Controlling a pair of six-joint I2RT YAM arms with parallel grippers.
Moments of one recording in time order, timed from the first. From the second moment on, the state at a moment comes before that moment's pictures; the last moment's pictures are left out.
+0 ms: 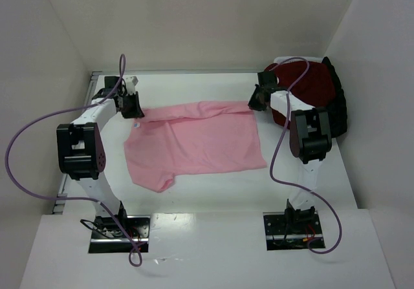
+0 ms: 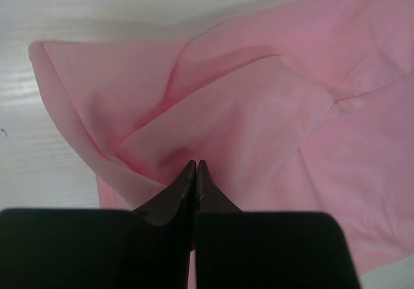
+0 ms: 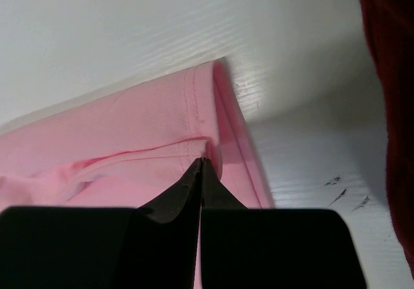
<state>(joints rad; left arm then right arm) 0.09 1.84 1.37 -0.44 0.35 -0.08 0.15 2.05 1.51 -0.33 0.02 0.56</state>
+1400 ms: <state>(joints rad) 0.12 1.93 1.47 -0.36 0.31 -0.17 0.16 1.95 1.48 -0.28 -0.11 0.60</state>
